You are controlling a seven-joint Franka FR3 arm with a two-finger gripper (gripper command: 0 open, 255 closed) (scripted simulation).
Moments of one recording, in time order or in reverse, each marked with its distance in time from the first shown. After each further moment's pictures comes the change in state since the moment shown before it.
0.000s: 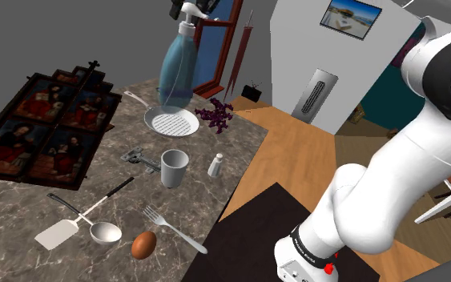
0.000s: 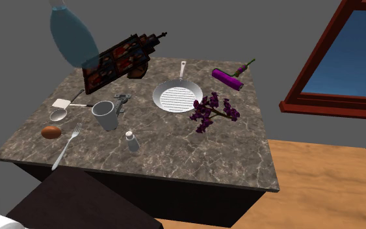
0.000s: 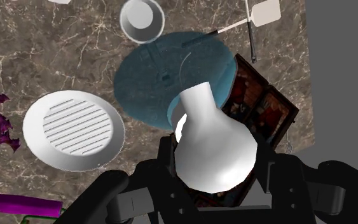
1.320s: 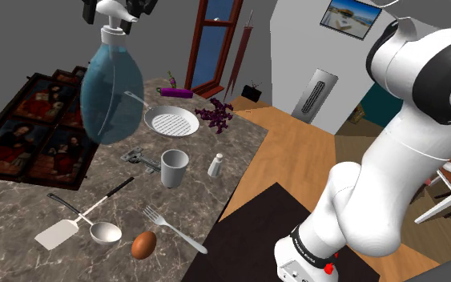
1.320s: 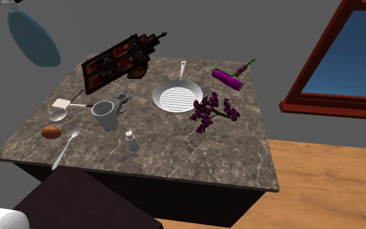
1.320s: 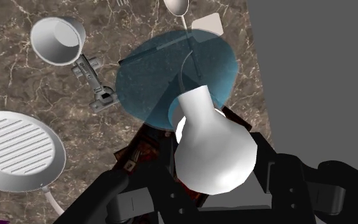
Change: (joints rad) arm 0.168 0.145 0.164 0.113 -0.082 0.059 0.322
